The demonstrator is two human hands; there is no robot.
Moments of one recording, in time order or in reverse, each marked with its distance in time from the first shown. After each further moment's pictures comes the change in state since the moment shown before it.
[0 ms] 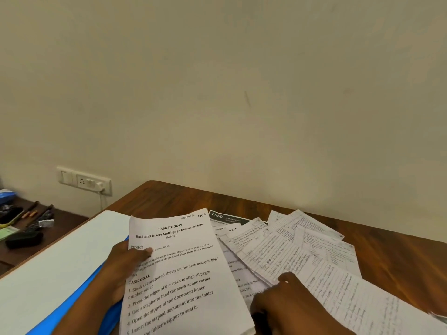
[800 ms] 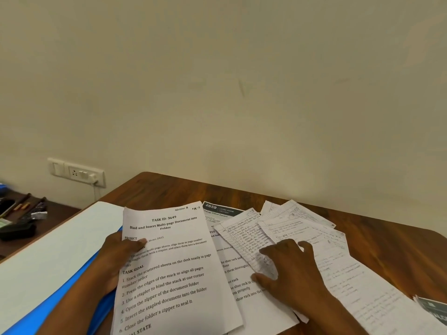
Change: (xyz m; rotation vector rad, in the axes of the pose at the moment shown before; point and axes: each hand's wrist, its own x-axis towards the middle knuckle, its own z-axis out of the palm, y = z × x) left_hand 0.006 -0.005 0.002 -0.009 -0.009 0.022; right_hand 0.028 0.045 0.026 0.039 0.329 0.337
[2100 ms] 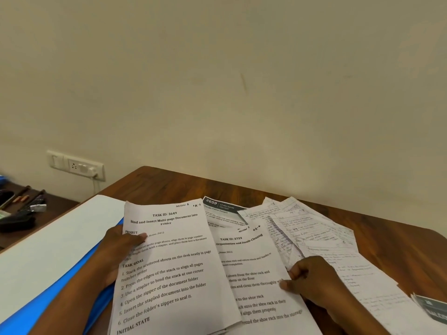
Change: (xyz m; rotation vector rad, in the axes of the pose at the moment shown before) left_hand 0.013 -0.008 -0.002 0.029 -0.001 0.000; right_hand -0.017 0.048 0.003 0.648 -0.179 0.493
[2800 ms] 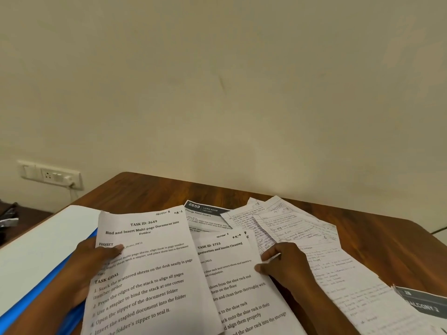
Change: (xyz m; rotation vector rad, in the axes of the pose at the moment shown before) left_hand 0.001 -0.004 0.000 0.050 -0.027 0.023; right_hand 0.031 -0.014 0.017 0.077 0.123 -0.002
